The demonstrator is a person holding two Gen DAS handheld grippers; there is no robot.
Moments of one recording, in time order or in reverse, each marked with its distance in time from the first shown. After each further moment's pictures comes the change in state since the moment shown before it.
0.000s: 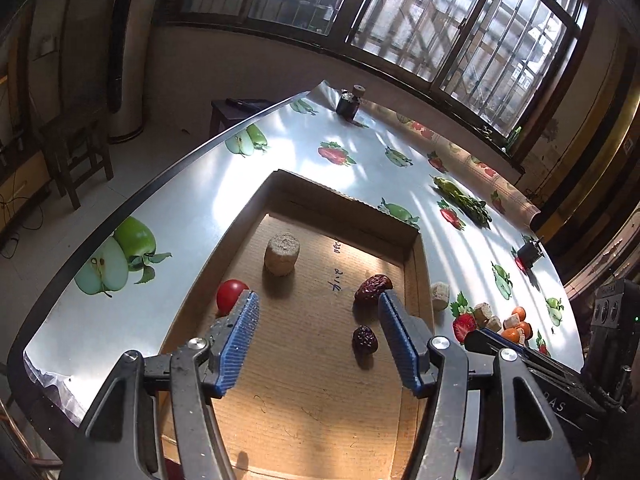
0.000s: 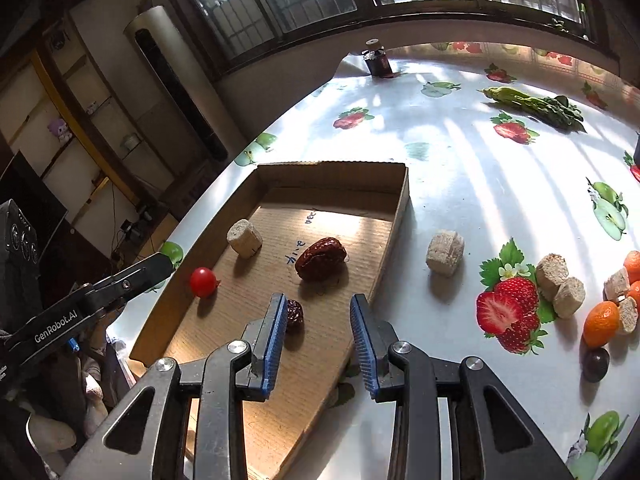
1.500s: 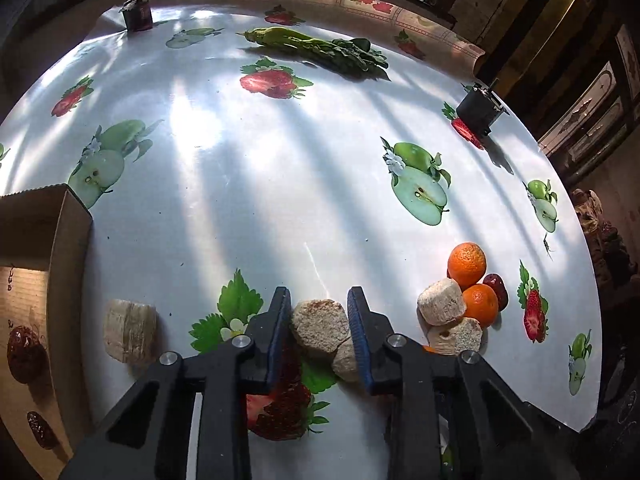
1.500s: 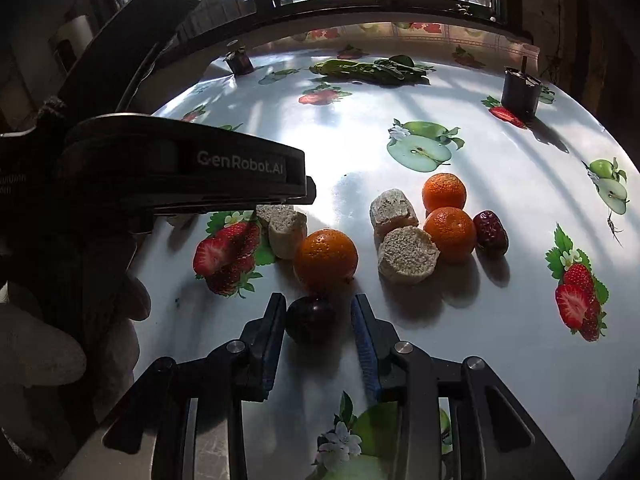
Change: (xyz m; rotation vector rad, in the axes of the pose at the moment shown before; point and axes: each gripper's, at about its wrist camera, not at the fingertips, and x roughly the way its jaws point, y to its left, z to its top) left arm 0.199 -0.243 -0.027 0.337 0.410 -0.128; right arm -0.039 -0.141 -0.037 0.078 0.010 -0.272
